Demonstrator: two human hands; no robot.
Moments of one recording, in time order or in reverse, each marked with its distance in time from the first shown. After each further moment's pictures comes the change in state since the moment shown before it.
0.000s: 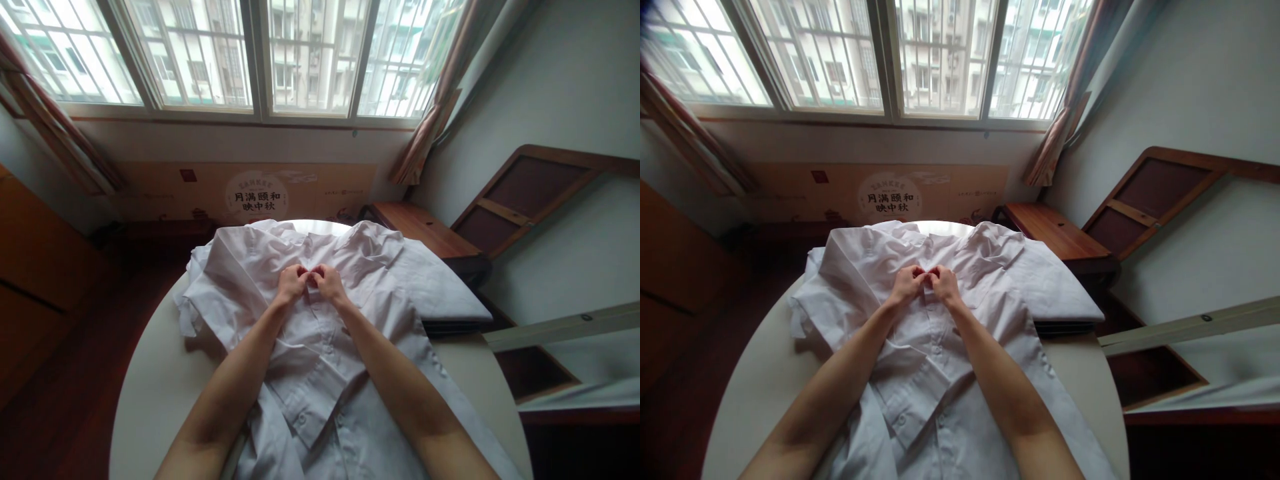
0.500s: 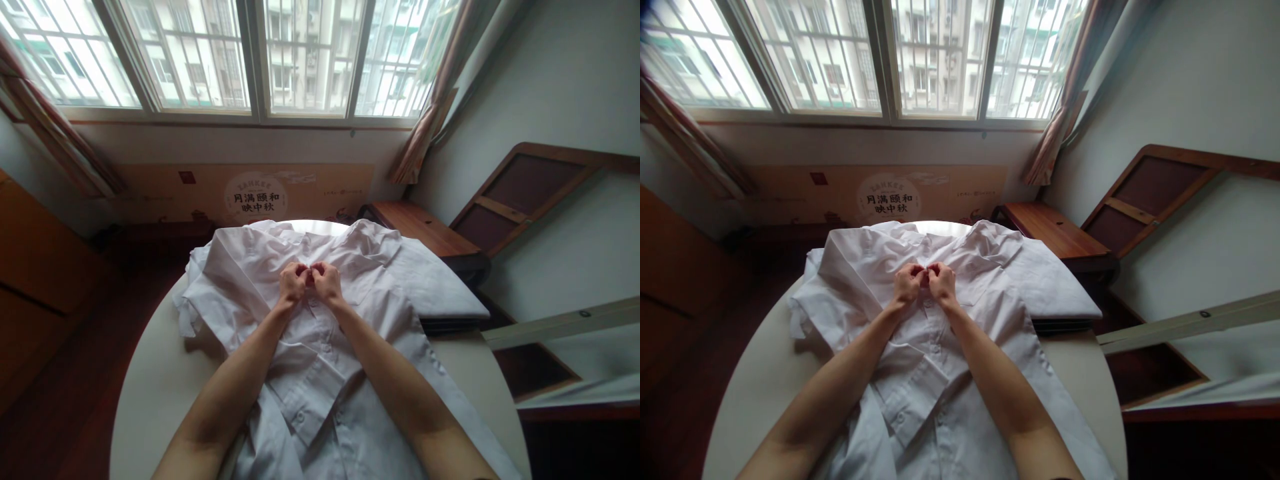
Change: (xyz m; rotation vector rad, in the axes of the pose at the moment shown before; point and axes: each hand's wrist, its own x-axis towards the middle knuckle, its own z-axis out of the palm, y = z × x) left_hand -0.014 0.014 0.004 -0.008 0.182 0.073; right_hand -0.006 -0.011 0.005 0.063 0.181 0.008
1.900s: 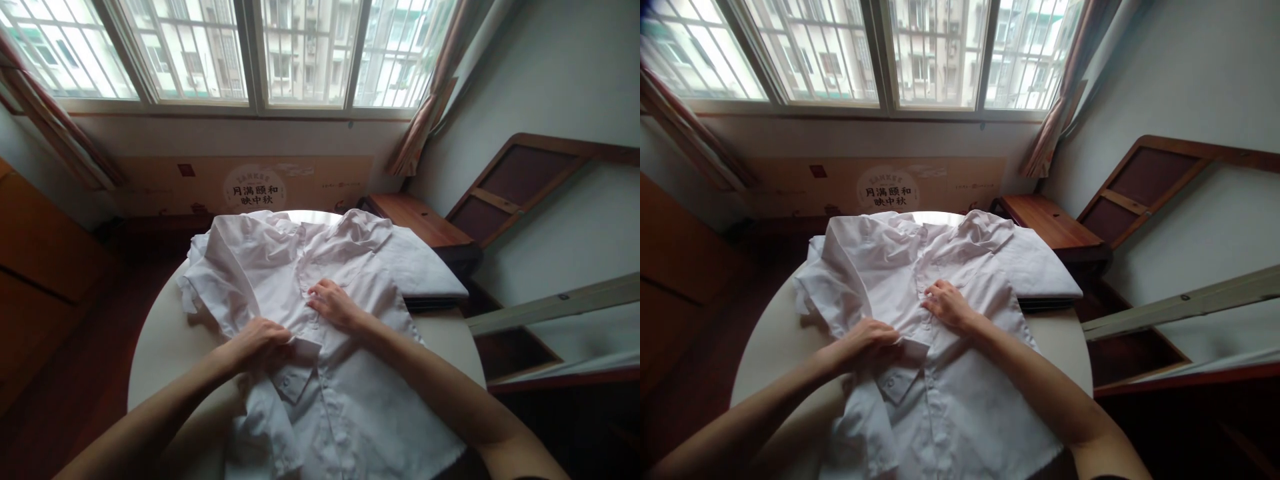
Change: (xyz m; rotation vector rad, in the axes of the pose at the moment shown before) left_hand -0.129 0.030 -0.119 0.486 -0.918 0.478; right_hand -0.086 -0.001 -0.075 -0.478 -0.540 -0.426
